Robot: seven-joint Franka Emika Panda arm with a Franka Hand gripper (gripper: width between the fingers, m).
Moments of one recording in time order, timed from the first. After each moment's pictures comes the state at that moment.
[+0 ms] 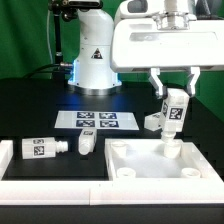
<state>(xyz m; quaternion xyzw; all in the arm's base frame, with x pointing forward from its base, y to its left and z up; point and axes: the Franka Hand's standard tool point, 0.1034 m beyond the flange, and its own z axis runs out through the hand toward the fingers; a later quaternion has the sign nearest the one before) 0.631 0.077 0.152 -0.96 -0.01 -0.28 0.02</state>
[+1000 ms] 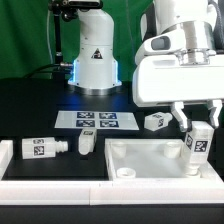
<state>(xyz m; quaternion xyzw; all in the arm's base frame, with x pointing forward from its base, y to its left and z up) 0.638 0.116 0.109 -0.96 -0.03 -0.29 0.02</state>
